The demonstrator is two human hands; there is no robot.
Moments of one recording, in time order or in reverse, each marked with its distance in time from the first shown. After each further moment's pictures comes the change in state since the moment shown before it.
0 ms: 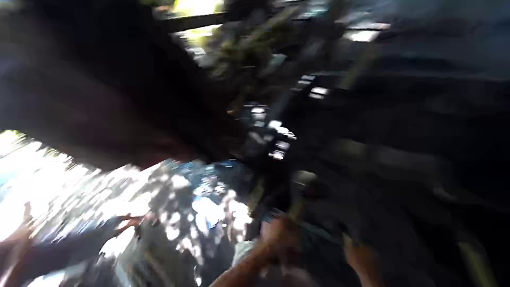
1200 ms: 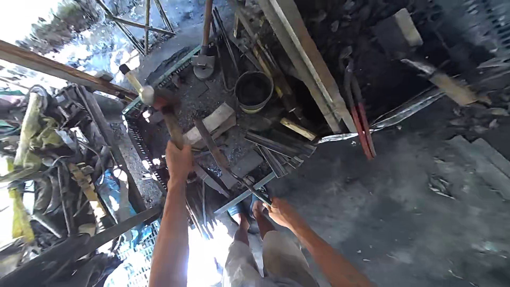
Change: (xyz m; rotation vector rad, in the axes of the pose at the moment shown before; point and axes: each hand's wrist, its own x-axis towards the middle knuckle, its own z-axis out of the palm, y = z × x) left_hand 0.198 0.235 0.034 0.290 0.048 0.317; right_hand -0.052 0.008 -0.022 -0.092 -0.158 0.333
